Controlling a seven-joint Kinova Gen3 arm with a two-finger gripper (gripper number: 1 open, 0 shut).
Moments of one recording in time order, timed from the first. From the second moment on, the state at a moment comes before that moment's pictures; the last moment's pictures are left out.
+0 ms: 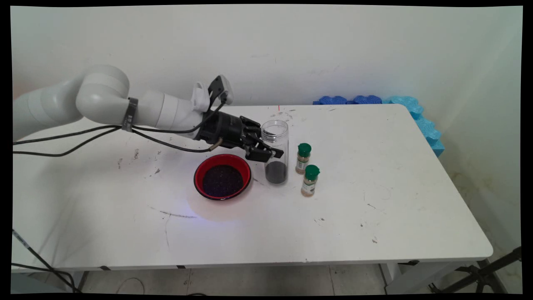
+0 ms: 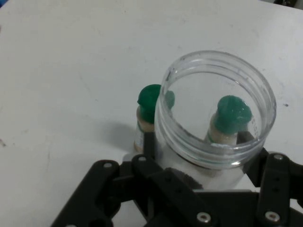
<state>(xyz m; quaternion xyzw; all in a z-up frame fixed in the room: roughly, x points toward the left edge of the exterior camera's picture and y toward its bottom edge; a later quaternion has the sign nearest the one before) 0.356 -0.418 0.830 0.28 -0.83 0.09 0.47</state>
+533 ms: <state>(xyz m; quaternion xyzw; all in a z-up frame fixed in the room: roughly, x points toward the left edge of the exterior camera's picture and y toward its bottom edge) 0.351 -0.421 0.816 0.29 -0.83 0.10 0.46</state>
